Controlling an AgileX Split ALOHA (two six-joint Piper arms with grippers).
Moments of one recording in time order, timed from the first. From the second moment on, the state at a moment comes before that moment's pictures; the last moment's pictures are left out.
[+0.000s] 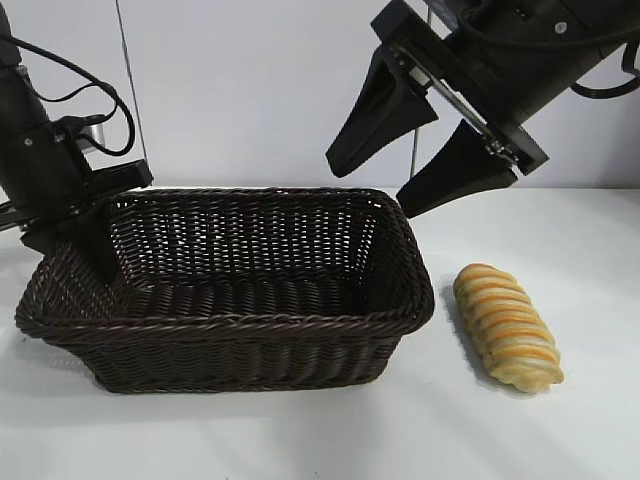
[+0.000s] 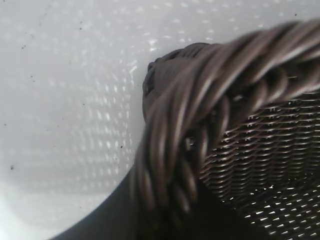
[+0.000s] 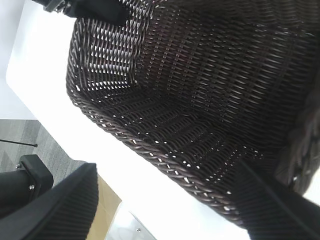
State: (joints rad) left arm -0.14 2.07 -1.42 -0.41 1.01 0.15; right arm 0.29 1.63 -1.12 0.82 0.89 -0.54
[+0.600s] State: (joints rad) left arm -0.14 1.90 -1.42 -0.38 1.08 0.15; right arm 0.29 1.63 -1.12 0.82 0.89 -0.54
